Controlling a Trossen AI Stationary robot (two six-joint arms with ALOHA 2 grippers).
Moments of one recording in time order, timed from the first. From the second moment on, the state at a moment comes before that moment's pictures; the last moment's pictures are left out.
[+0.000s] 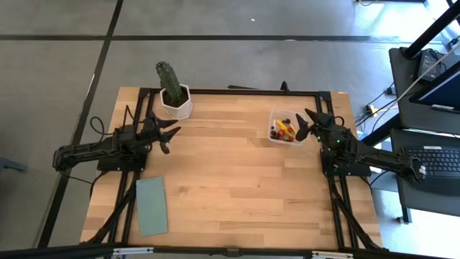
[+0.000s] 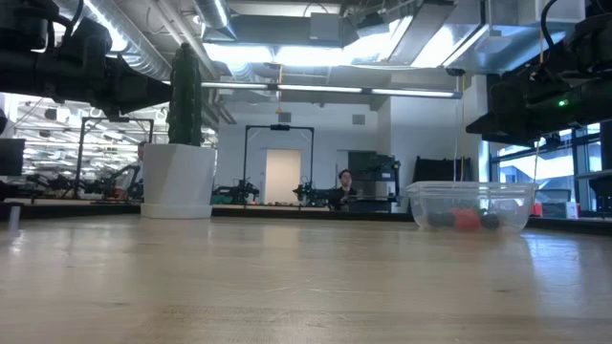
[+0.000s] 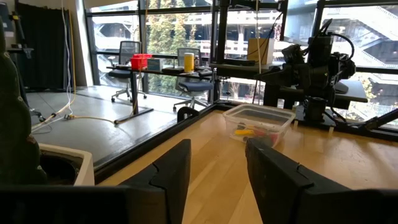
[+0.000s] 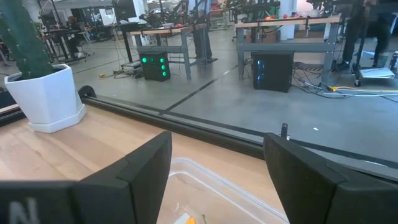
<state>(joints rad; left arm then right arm) 0.21 0.01 0.01 0.05 -0.29 -0.04 -0.33 0.17 0.01 0.08 0.63 0.17</state>
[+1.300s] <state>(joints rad) 0.21 0.01 0.01 0.05 -0.29 -0.04 -0.33 0.17 0.01 0.08 0.63 0.17</state>
